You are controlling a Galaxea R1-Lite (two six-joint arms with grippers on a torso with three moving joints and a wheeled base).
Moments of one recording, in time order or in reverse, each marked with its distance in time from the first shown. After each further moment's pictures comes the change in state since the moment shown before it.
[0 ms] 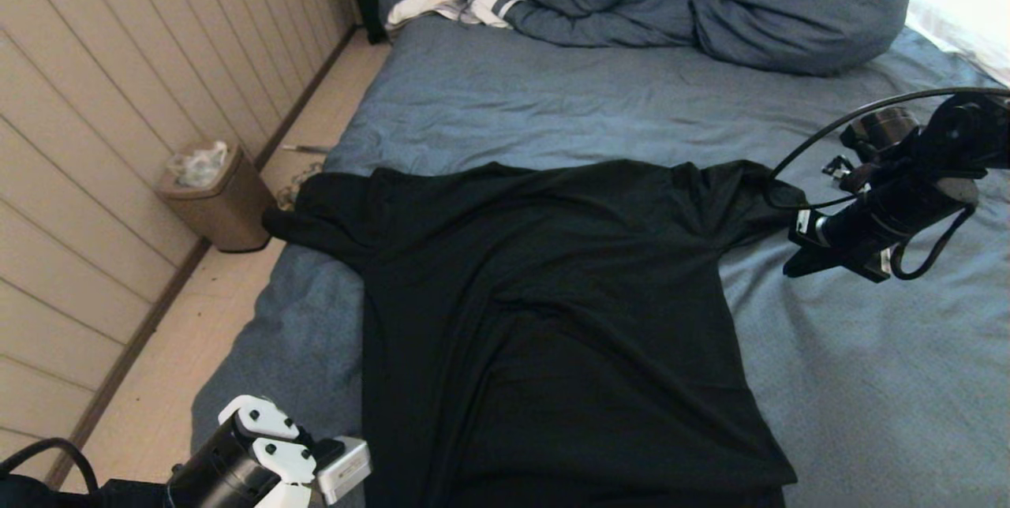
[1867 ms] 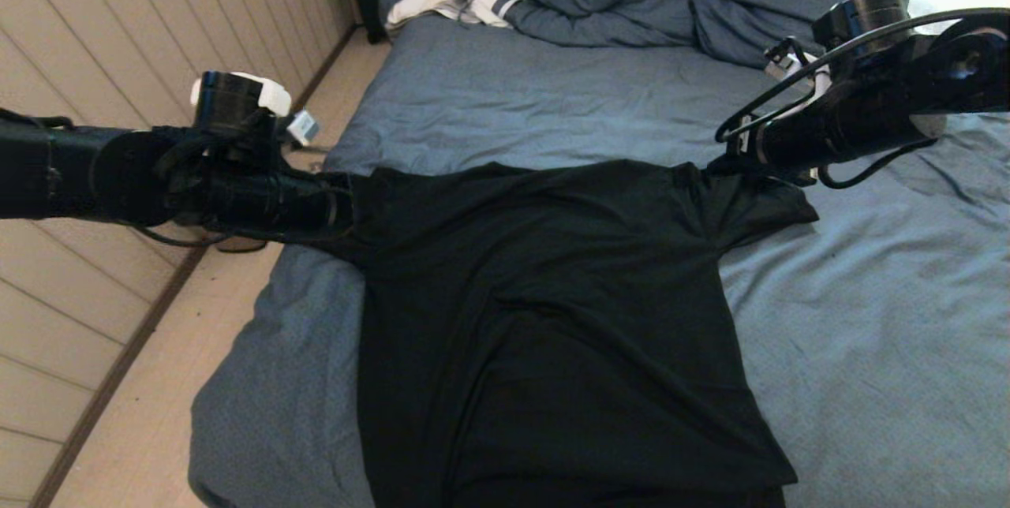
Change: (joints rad) left arm 0.562 0.366 -1.010 0.178 0.138 0.154; right arm 0.255 -0.124 -0.092 -0.260 0.027 -0.109
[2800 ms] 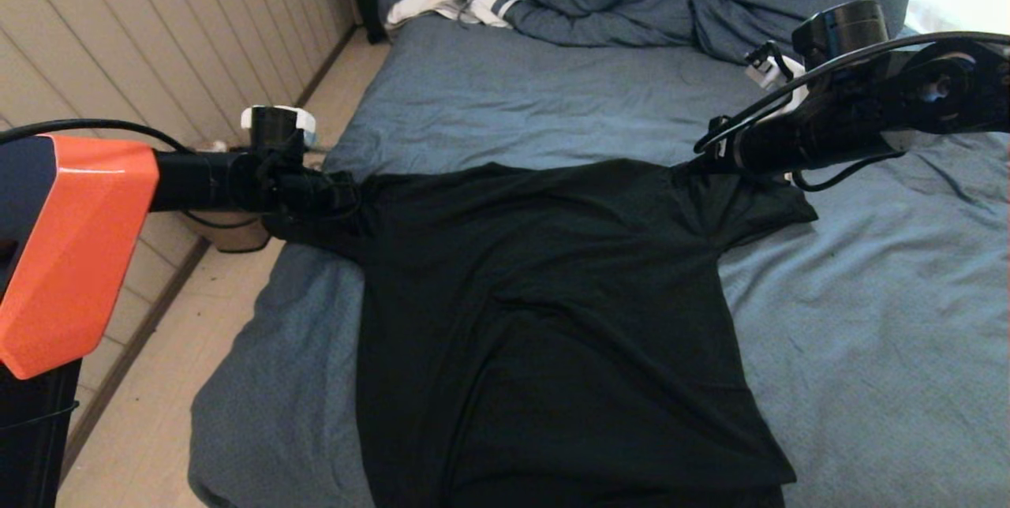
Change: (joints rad) left arm 0.183 0.456 -0.487 -0.032 0.183 0.056; right arm 0.038 -0.003 0.089 -0.143 -0.003 -0.001
